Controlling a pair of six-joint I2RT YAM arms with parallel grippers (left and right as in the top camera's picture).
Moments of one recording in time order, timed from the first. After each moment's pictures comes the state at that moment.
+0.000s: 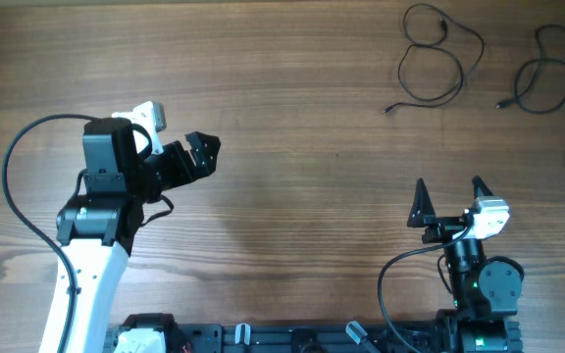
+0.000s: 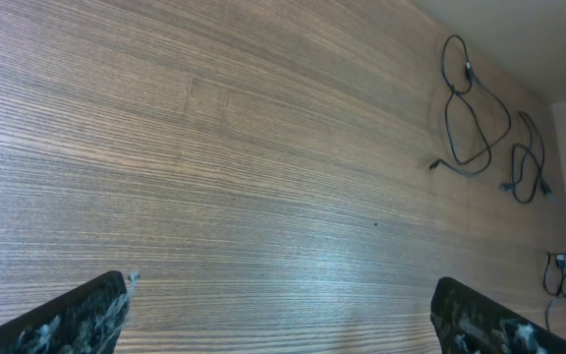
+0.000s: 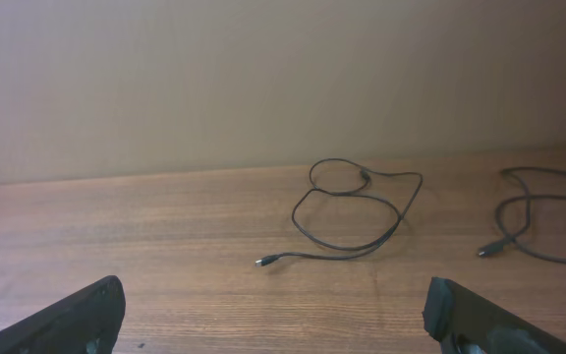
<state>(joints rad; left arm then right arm) -0.01 1.09 0.86 -0.56 0.39 -0.42 0.00 0.02 0.01 0.00 -0.06 0.10</state>
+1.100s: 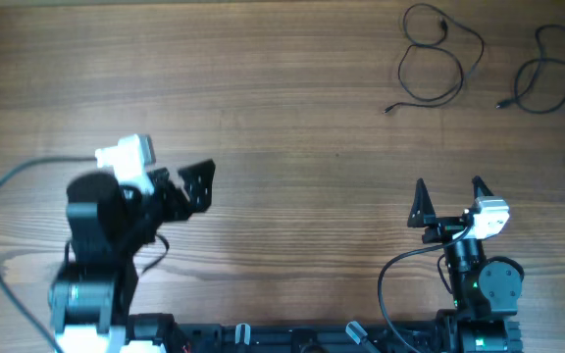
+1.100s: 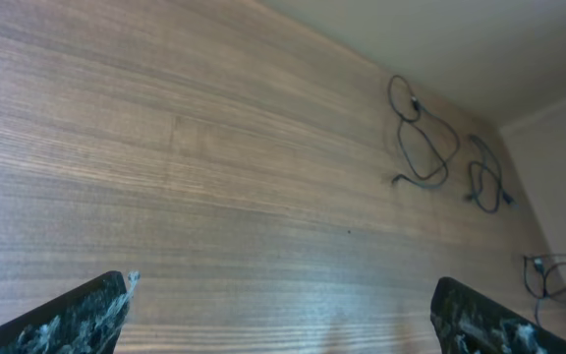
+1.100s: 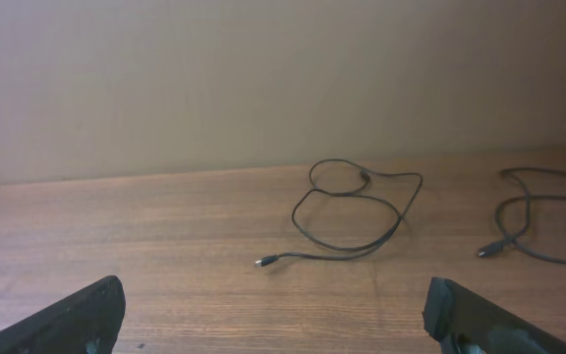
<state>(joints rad) -0.01 0.69 0.70 -0.57 0.37 -0.42 0.00 0.02 0.01 0.00 -0.06 0.10</state>
